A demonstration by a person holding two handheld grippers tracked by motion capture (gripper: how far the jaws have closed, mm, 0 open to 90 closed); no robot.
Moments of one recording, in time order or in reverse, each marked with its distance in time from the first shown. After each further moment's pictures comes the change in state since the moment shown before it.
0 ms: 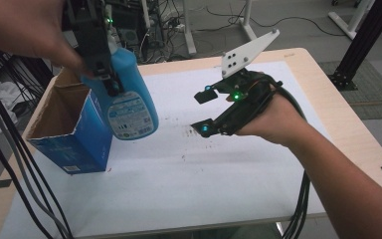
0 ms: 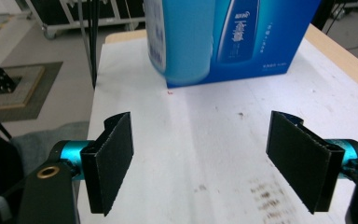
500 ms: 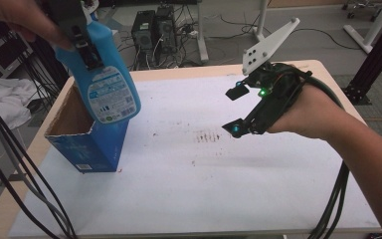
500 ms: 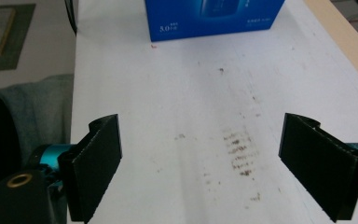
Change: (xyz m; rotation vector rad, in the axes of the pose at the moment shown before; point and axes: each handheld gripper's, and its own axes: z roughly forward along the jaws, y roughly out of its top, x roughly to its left) left arm 0.031 -0.059 -0.039 -0.023 -0.019 -0.244; right arm -0.007 0.023 -0.024 0.235 -0.052 -0.034
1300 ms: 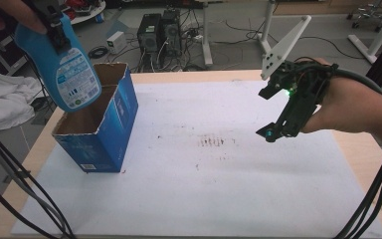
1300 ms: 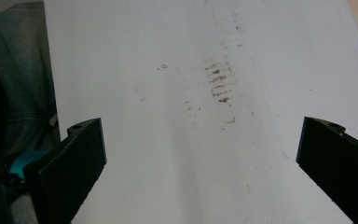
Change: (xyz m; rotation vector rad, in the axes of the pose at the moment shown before) left arm 0.060 -0.062 -0.011 0.022 0.067 -0.555; right arm -0.006 0.004 -0.027 0.286 -0.061 0.004
